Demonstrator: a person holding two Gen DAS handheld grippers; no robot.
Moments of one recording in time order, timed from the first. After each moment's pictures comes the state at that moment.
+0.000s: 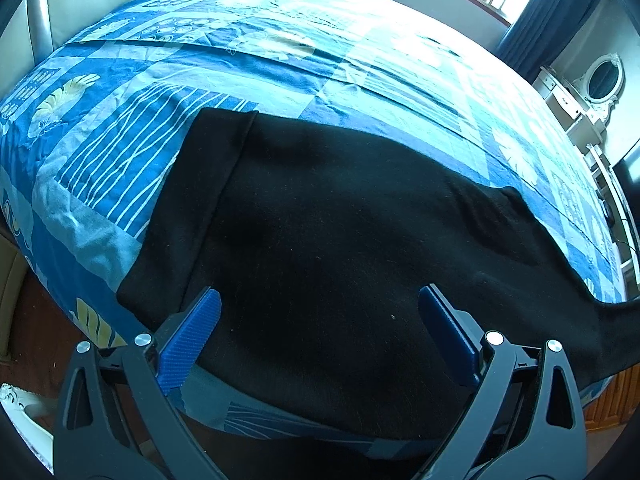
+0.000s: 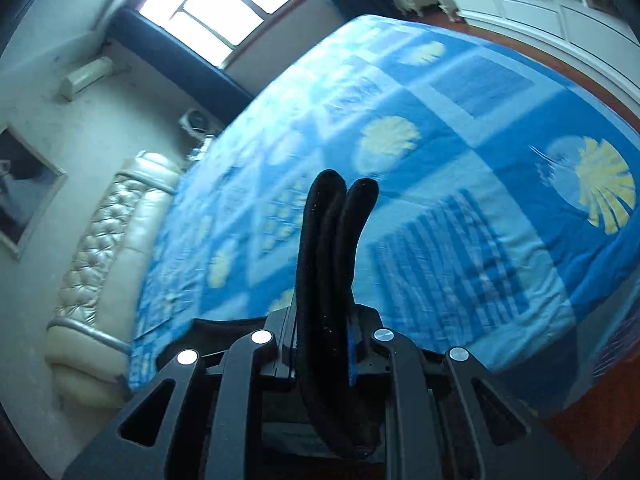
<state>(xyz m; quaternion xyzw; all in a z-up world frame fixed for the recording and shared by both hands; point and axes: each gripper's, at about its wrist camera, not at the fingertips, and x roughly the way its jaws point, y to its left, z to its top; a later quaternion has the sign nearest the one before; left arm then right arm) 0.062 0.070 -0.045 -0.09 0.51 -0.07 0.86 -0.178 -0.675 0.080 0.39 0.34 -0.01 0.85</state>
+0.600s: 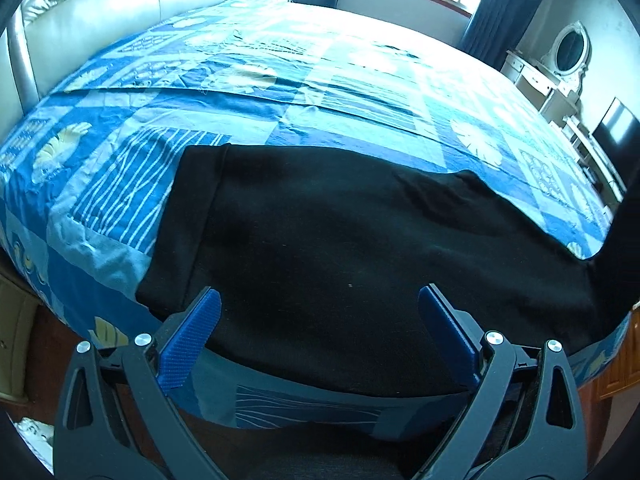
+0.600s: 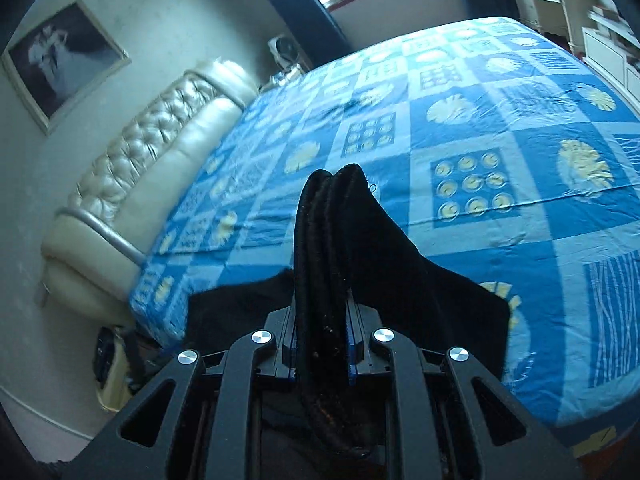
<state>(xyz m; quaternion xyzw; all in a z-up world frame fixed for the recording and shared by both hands) 0.029 0.056 -0.015 -0.04 0.47 -0.11 0.87 -0.035 -0.423 0.103 0.22 0.42 0.09 0.88</state>
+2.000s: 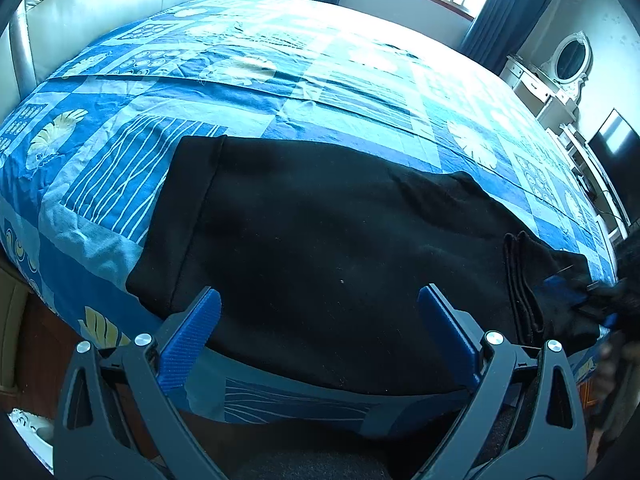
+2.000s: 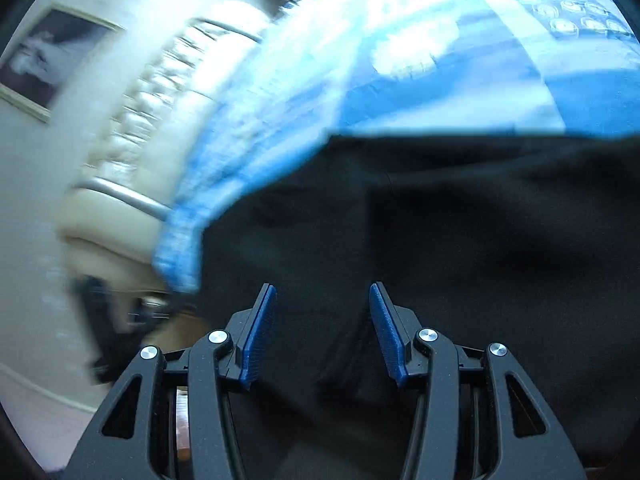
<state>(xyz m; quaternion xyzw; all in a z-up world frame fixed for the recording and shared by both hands) 0.027 0.057 -0.017 -0.06 0.48 -0.11 0.87 -0.028 -0.341 -0.018 0.34 0.44 0.19 0.81</state>
